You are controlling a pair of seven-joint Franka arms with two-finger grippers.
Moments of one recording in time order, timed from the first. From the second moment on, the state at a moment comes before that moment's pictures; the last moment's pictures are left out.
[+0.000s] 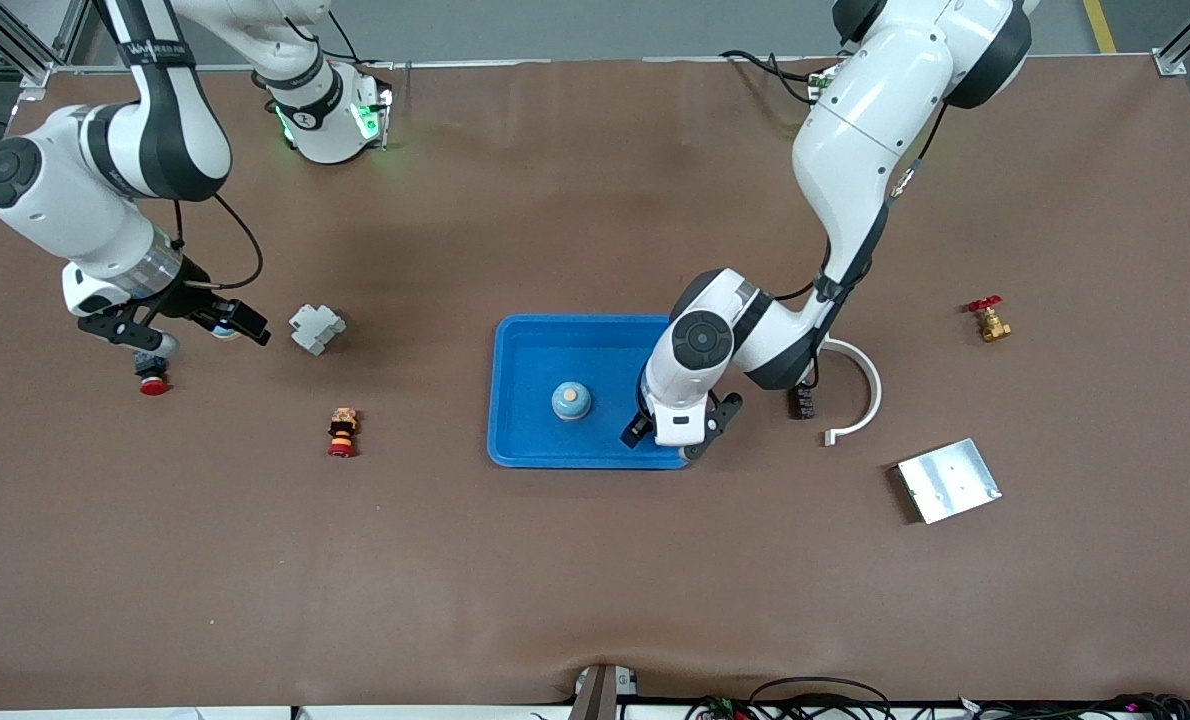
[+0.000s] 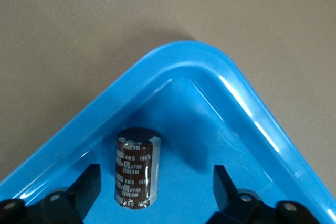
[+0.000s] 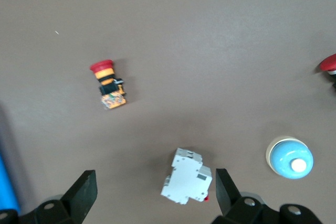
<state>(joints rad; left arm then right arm) -0.46 0.86 -0.21 -1.48 0.09 2.40 -1.51 -0.10 -0.08 0.09 -2.33 0.13 2.31 0.23</state>
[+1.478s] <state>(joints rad) -0.44 0.72 -0.21 -1.43 0.09 2.09 -1.42 0.21 0.09 0.08 -2.02 0.05 2.20 0.82</state>
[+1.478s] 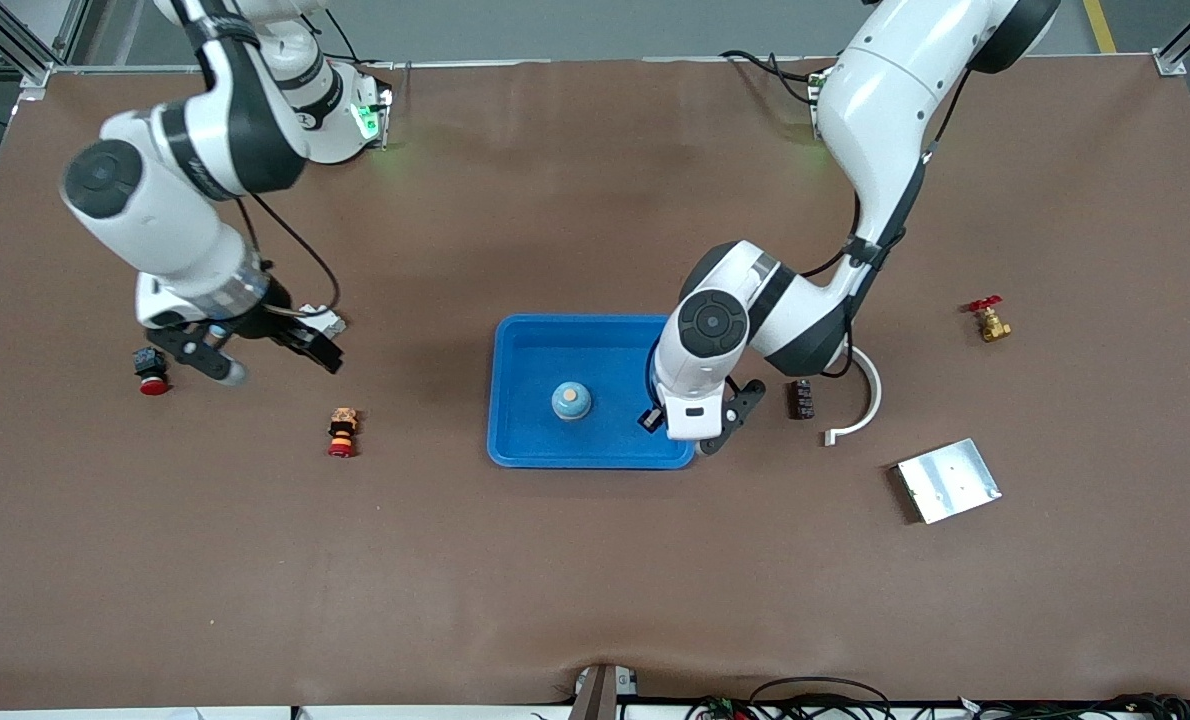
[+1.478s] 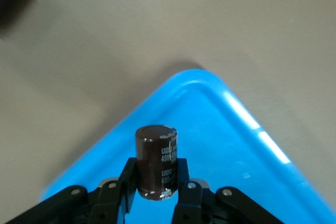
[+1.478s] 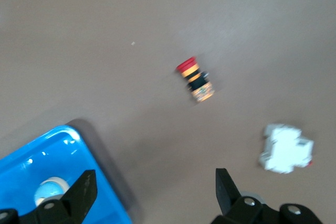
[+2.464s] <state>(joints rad) -0.18 0.28 -0.21 -1.94 0.09 2.06 -0.76 0.45 0.40 0.08 -1.76 -0.06 2.22 1.24</state>
